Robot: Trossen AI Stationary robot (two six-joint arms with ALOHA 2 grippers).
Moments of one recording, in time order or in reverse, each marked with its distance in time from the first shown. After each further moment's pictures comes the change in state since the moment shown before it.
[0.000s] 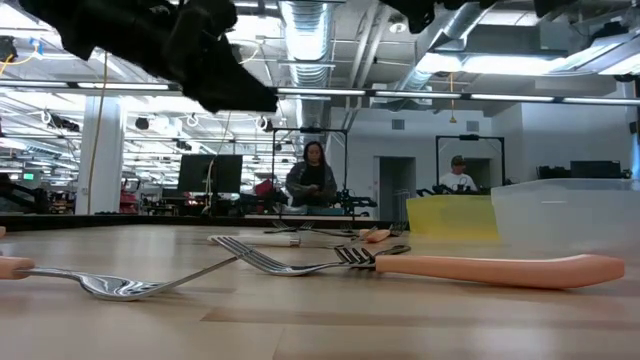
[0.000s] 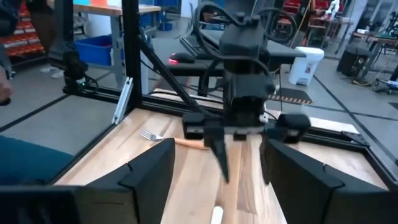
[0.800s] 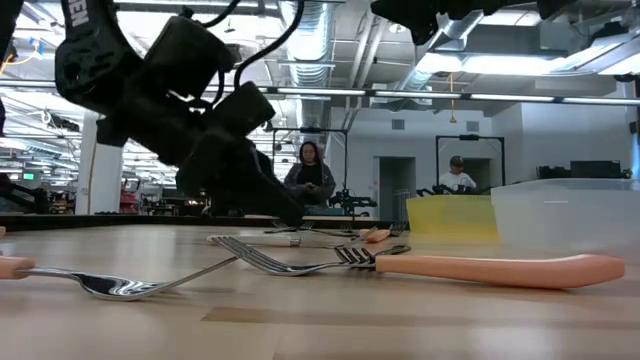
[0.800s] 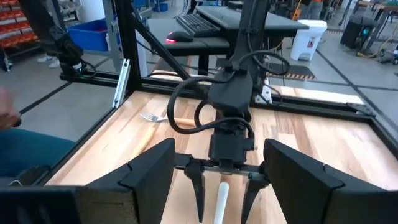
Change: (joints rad) left arm 0.037 0.527 0.008 0.394 0.198 0.031; right arm 0.009 0.002 0.000 -0.071 0.023 0.045
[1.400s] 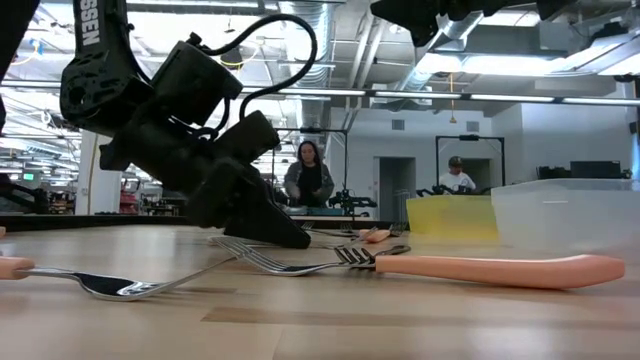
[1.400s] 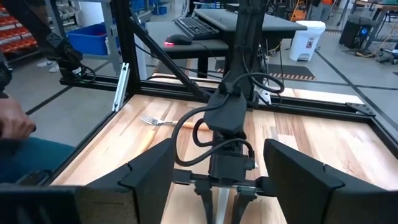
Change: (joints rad) left arm 0.009 0.179 0.007 0.052 -0.008 -0.101; right arm -0.003 0.000 0.000 -0.001 0.000 0.018
